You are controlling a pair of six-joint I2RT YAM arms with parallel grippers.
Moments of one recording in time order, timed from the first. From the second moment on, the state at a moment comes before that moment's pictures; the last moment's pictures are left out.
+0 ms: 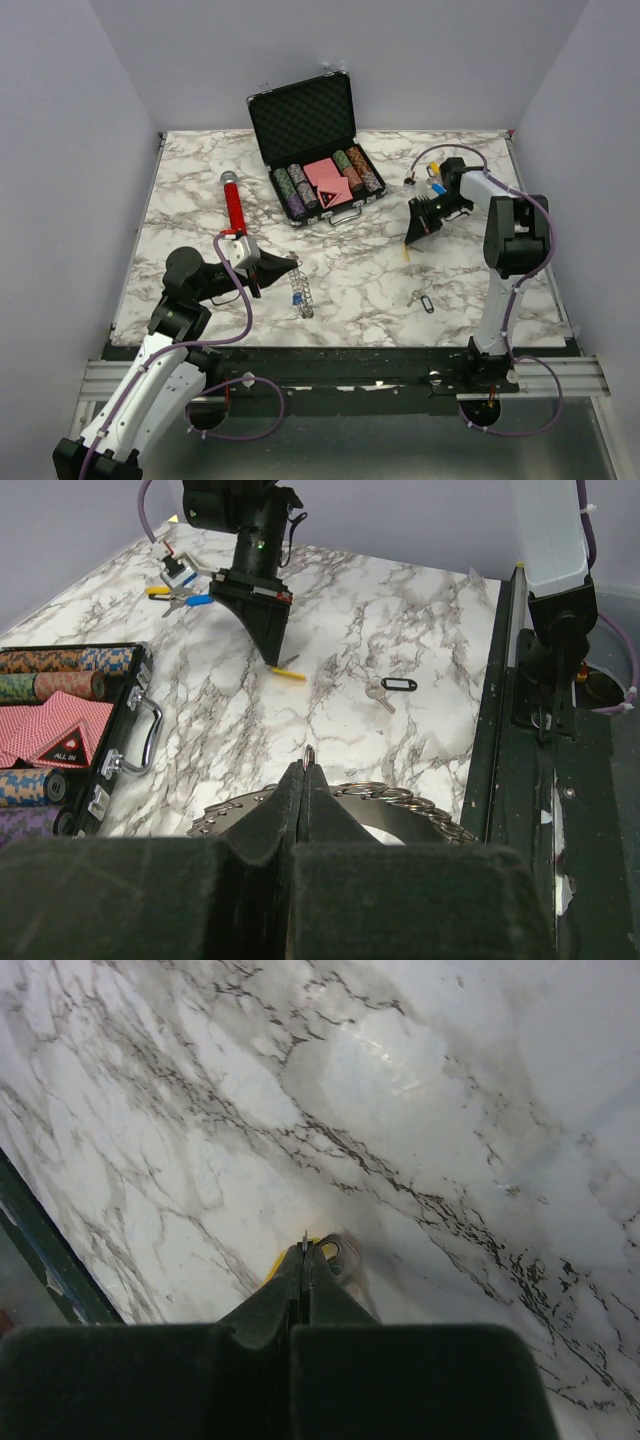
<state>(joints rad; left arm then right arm) -0.36 0.56 0.48 0.12 0.86 -0.02 0.04 2.11 1.49 -0.91 -0.71 -0.50</state>
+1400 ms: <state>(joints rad) -0.55 0.78 0.43 0.67 0.80 0.13 0.57 1.62 1.81 -1.33 -1.08 -1.38</state>
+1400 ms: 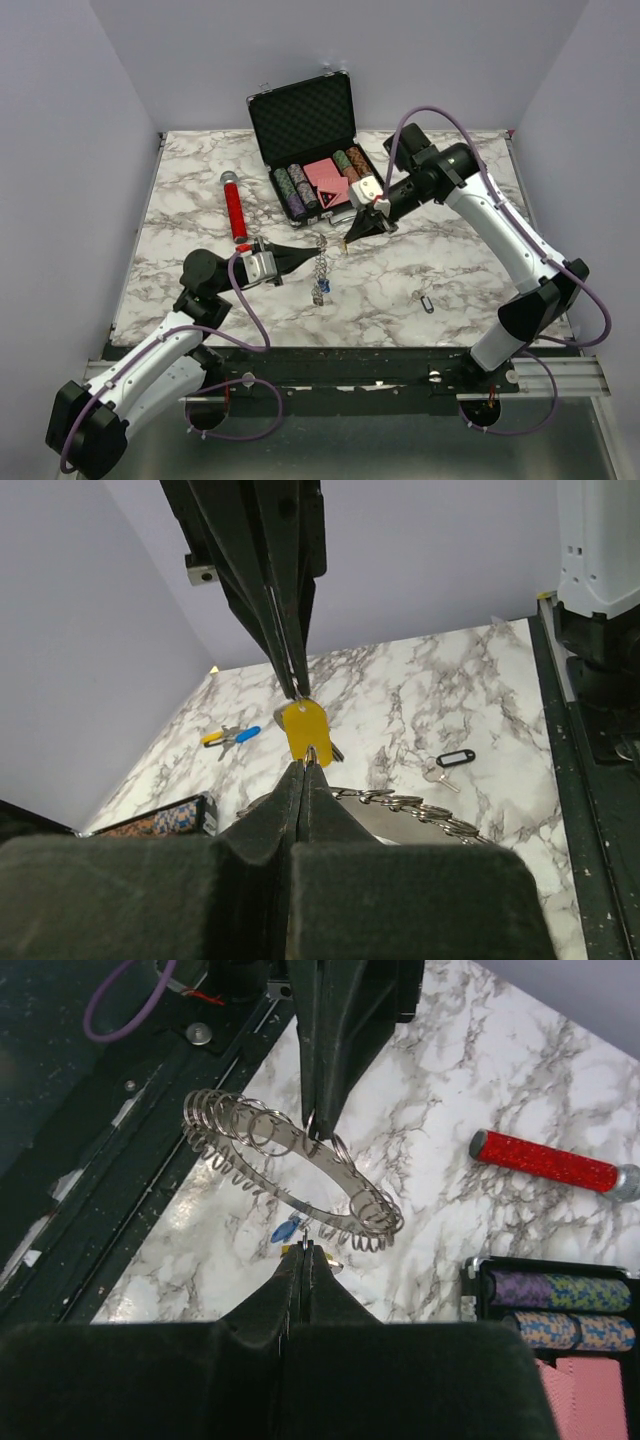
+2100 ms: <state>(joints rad) -0.58 0.82 0.39 0.76 0.68 0.07 0.66 1.68 1.87 -1.29 -0.97 -1.13</state>
